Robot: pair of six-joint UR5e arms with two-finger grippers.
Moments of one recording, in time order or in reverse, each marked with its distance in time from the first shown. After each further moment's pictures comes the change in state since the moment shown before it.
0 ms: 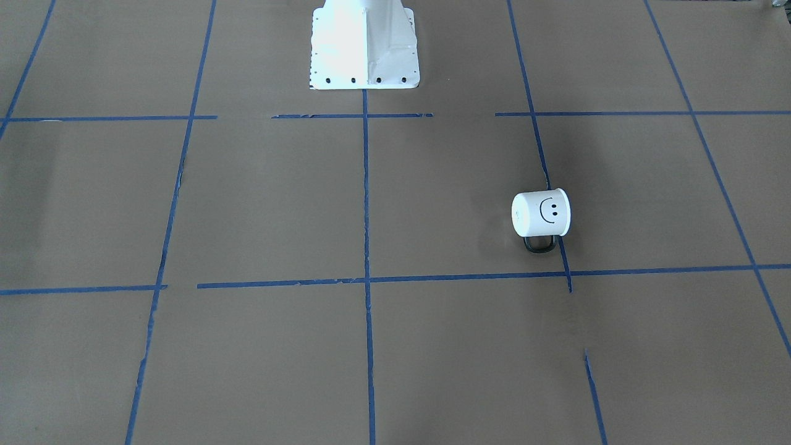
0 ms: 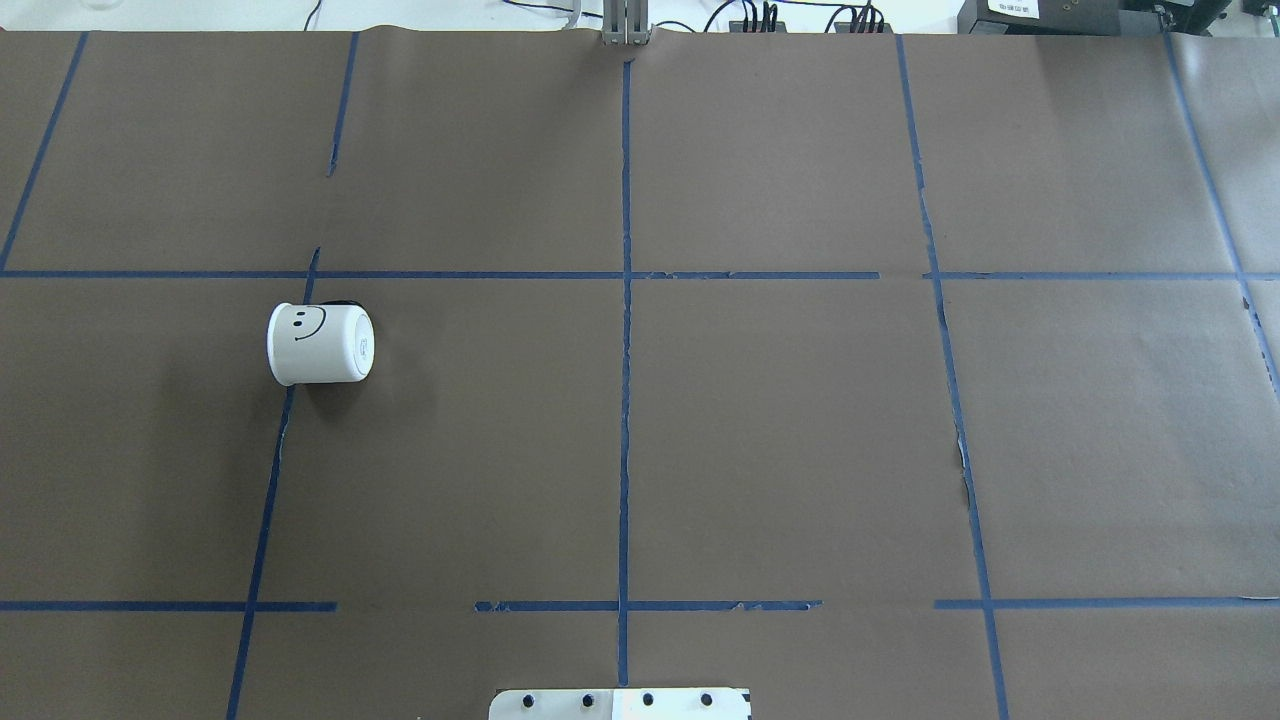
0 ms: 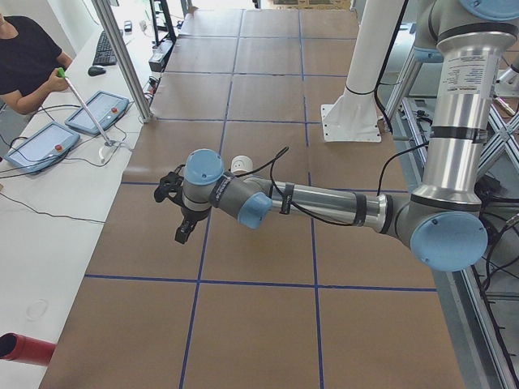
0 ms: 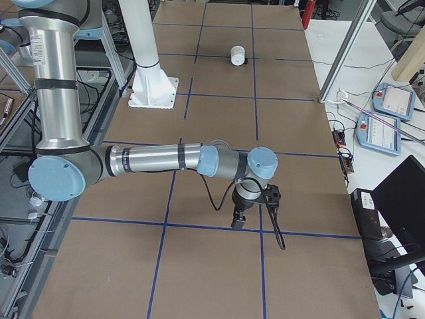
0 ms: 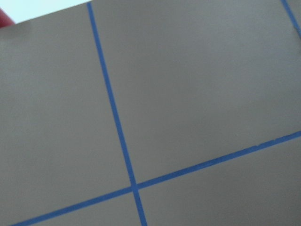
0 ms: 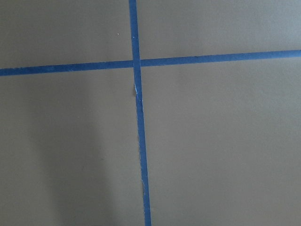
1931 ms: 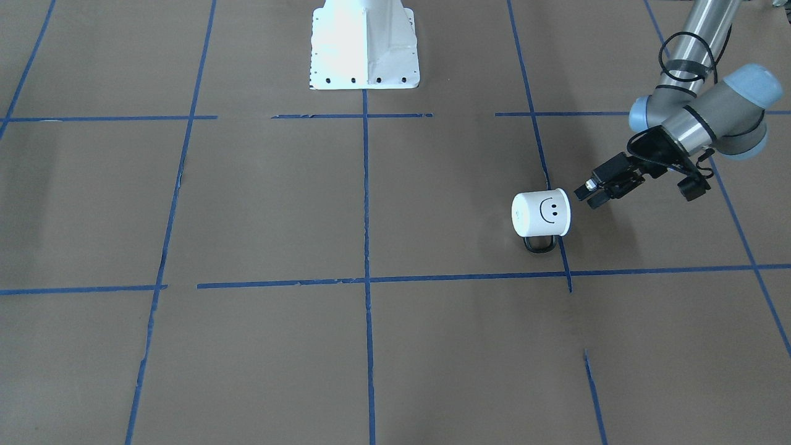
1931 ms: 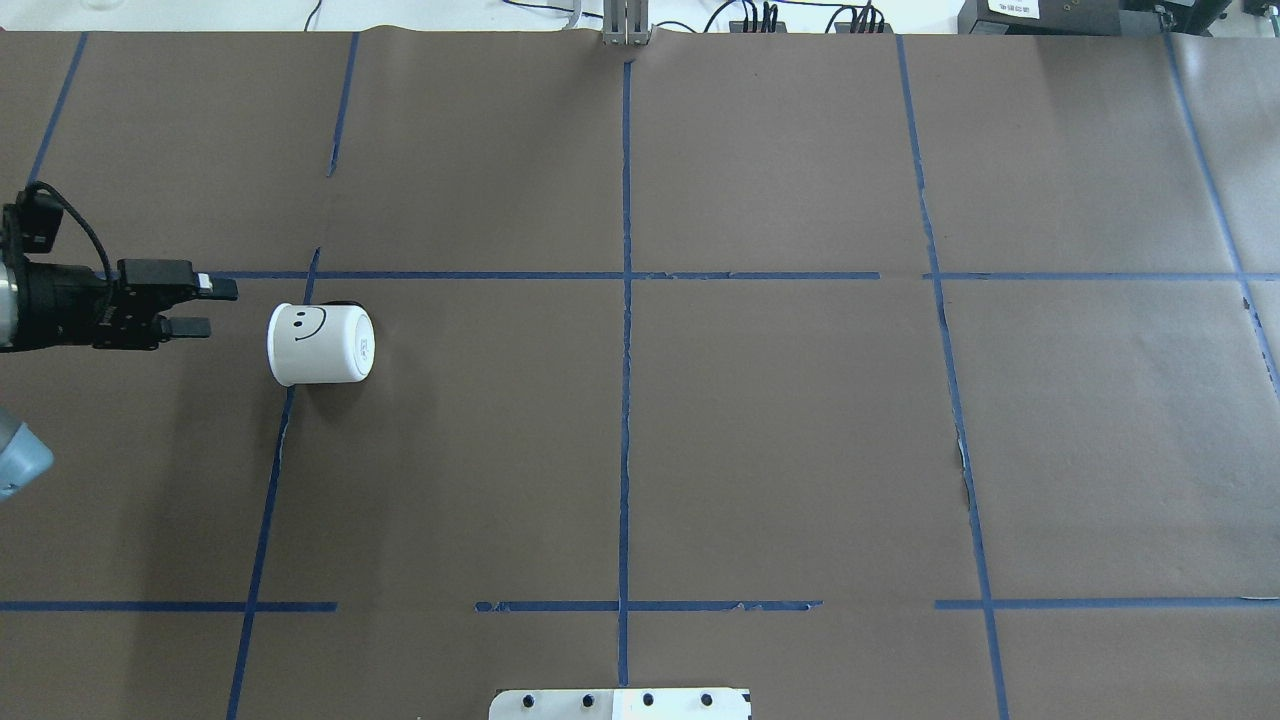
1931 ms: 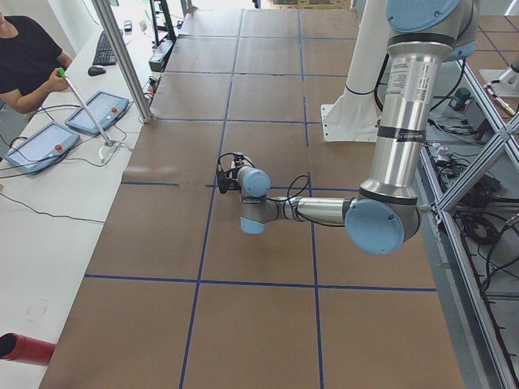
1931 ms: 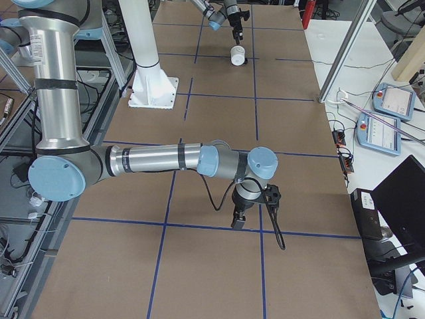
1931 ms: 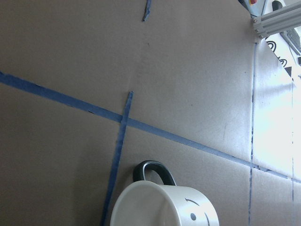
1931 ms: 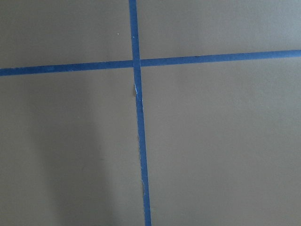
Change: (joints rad) left arm 0.583 -0.066 0.288 -1.176 0.257 -1.564; right arm 0.000 0.000 0.000 0.000 0.000 0.000
